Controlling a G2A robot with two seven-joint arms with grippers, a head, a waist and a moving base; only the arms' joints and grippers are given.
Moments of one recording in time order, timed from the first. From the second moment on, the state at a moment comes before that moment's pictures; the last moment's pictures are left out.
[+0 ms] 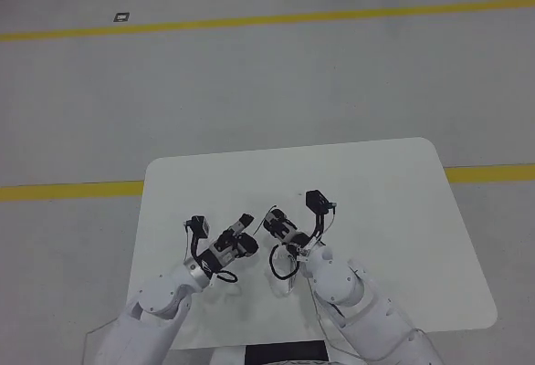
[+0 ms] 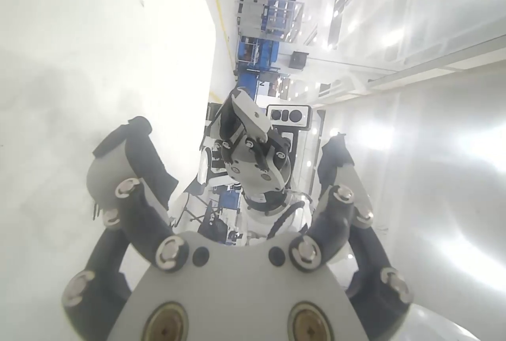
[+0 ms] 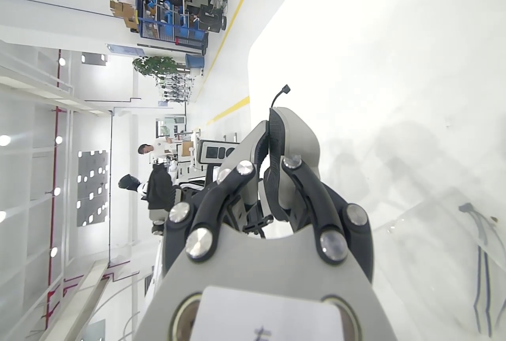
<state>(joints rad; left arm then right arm) 1.69 -1.15 -1.25 -1.67 -0.37 -0.17 -0.53 -1.53 -1.36 0.94 -1.77 -0.28 0.34 0.14</state>
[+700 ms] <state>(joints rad) 1.68 -1.16 -1.22 -1.66 -0.42 -0.21 -0.51 -1.56 -1.37 0.93 -1.78 -0.21 0.33 0.10</state>
